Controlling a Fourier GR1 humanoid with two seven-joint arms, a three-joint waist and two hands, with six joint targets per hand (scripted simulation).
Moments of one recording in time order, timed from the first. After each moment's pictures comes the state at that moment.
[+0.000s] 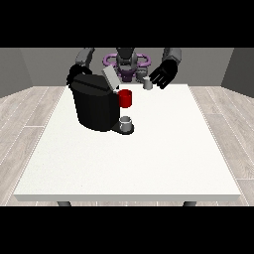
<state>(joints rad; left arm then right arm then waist) -0.92 0.41 0.06 -0.70 -0.61 -0.13 -0.20 -0.26 -0.03 -0.04 -1.29 -0.04 -0.13 -0.08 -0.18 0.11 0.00</state>
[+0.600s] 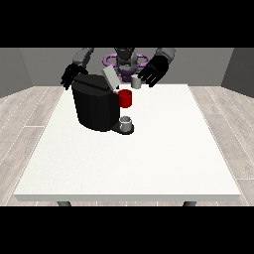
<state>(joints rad) -1.09 0.47 0.13 -0.67 -0.60 -0.15 -0.13 -0.32 -0.04 -0.02 -1.35 -0.02 -0.15 -0.04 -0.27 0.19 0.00</state>
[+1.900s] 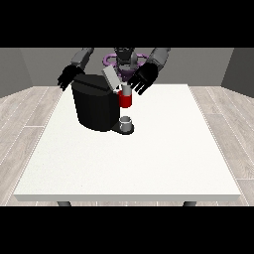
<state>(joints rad) -1.15 0.44 0.12 -0.63 -0.64 -0.13 -0.15 -0.31 -0.04 -0.04 -1.40 -0.03 -0.16 -0.04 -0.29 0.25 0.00</state>
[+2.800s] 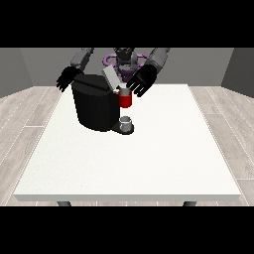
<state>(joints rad) -1.17 0.43 0.13 -0.61 -0.66 -0.15 -0.13 -0.32 -0.04 -0.06 -1.38 -0.04 -0.16 -0.06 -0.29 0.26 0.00</state>
